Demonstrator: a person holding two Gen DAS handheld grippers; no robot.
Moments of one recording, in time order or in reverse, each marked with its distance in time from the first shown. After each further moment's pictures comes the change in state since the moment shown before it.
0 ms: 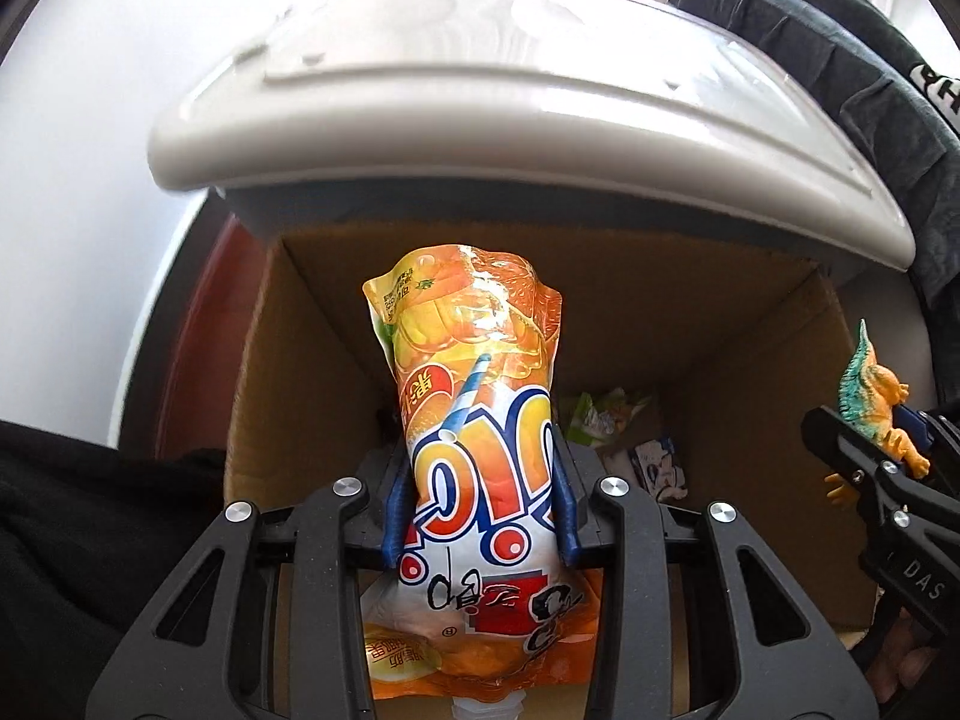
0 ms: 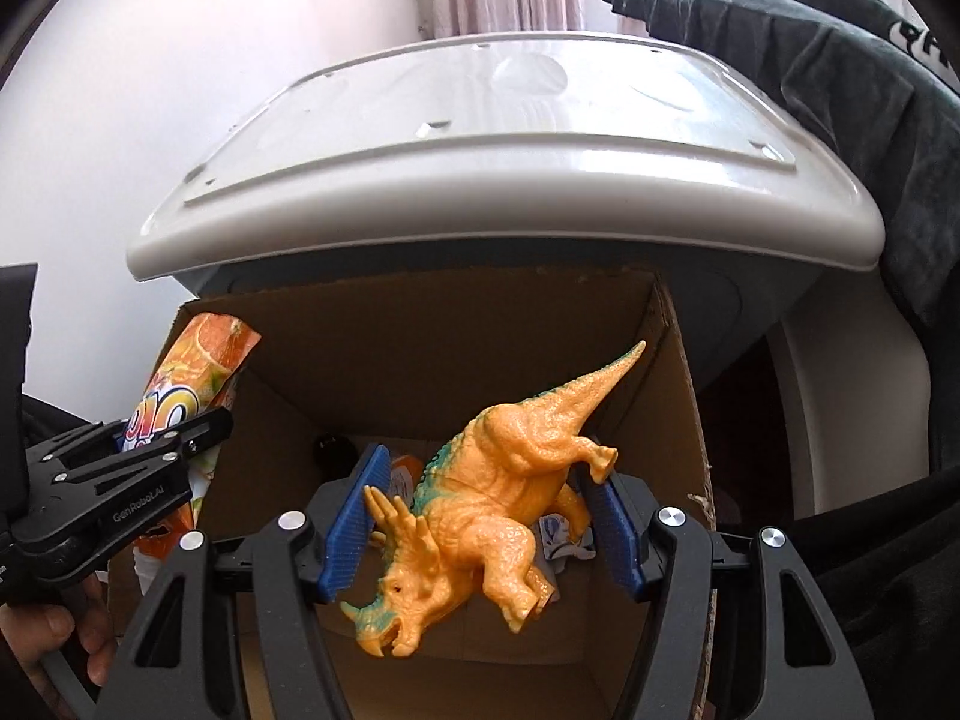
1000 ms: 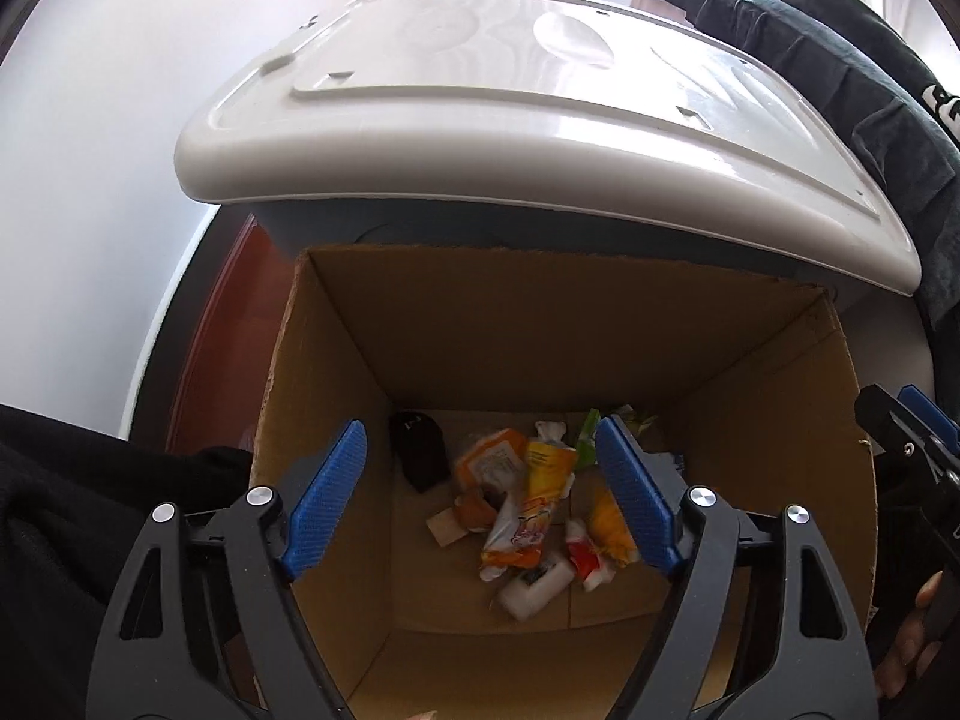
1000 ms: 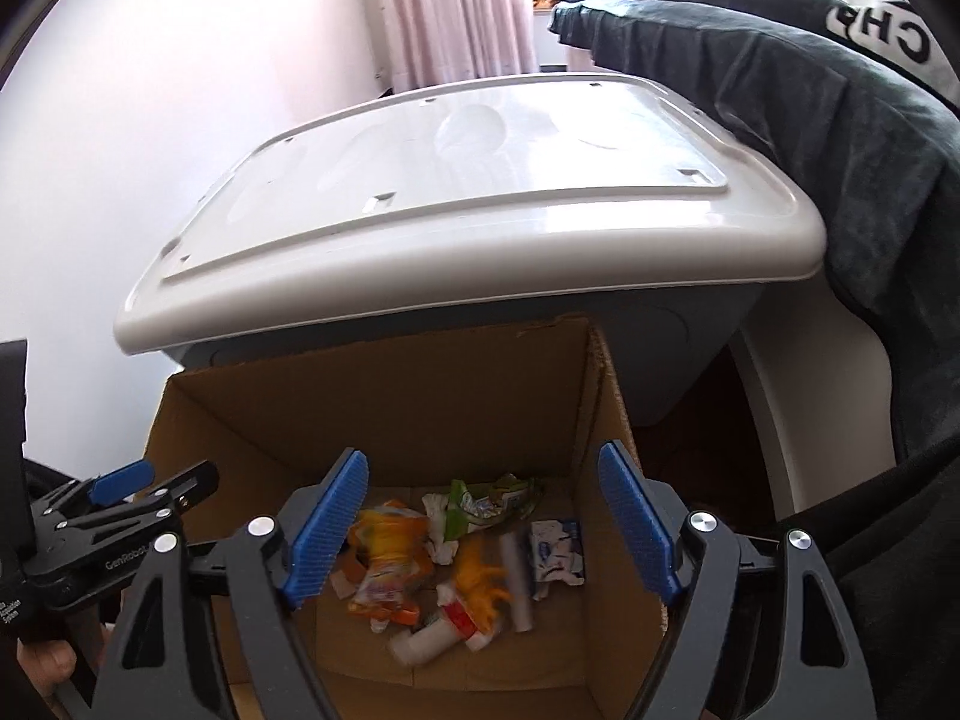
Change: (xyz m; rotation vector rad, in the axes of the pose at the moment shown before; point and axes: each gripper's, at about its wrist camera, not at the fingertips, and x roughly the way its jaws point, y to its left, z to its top) left arm -0.004 0.007 0.003 -0.041 -0.009 0.024; right arm -0.023 -0.026 0.005 0.112 -0.089 -0.050
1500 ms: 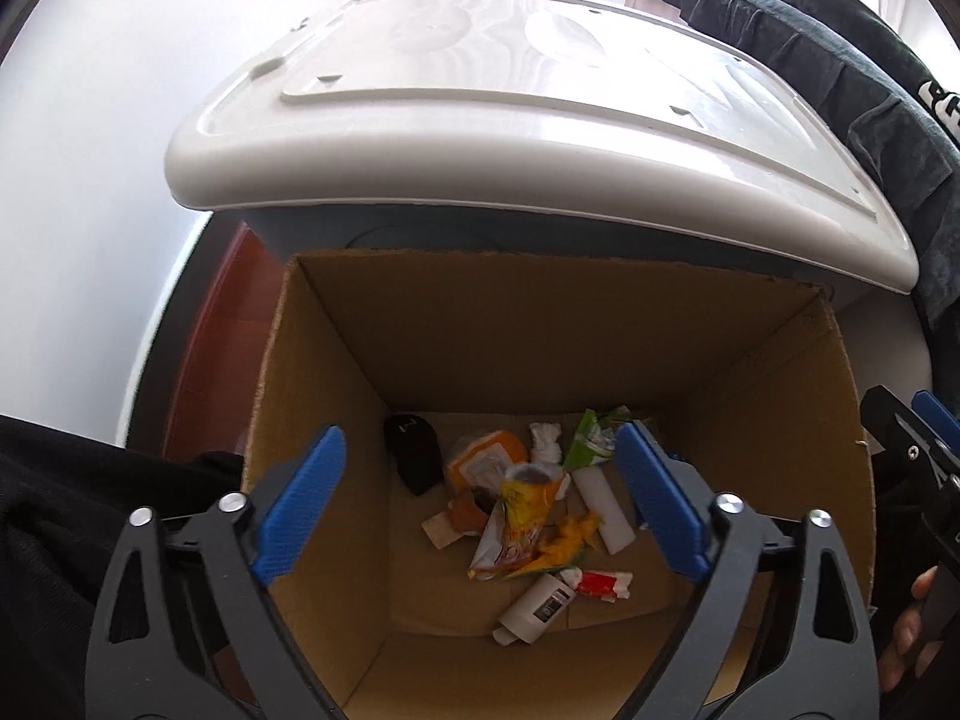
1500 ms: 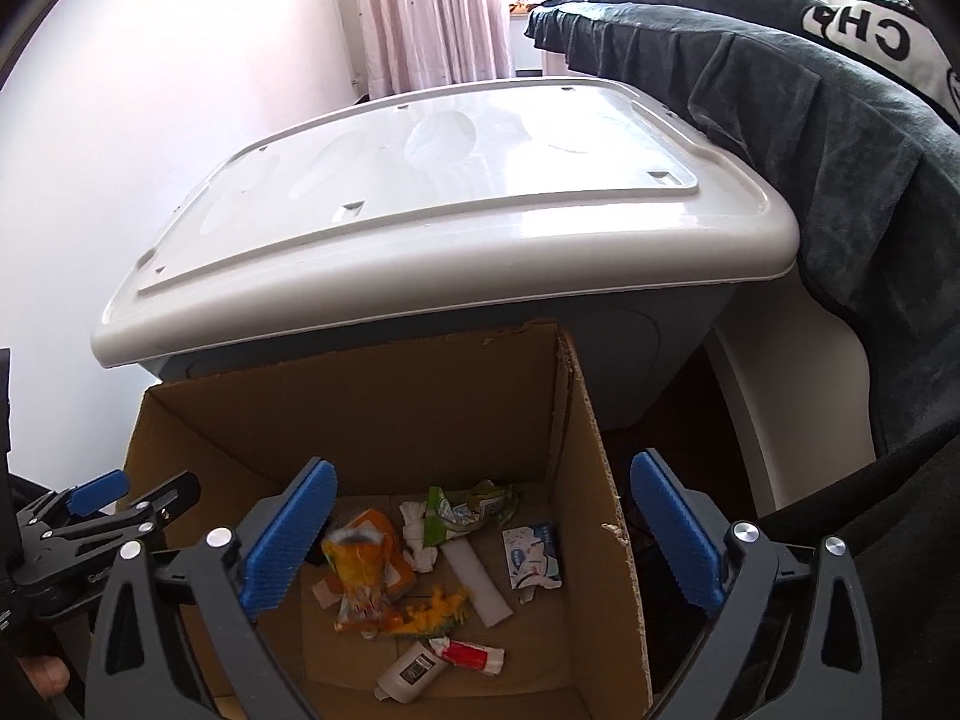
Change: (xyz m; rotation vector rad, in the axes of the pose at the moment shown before) left arm 0.004 -0.003 0.004 0.003 0.009 -0.022; right arm -0.001 -0.006 0.004 0.023 -0.020 -0.051
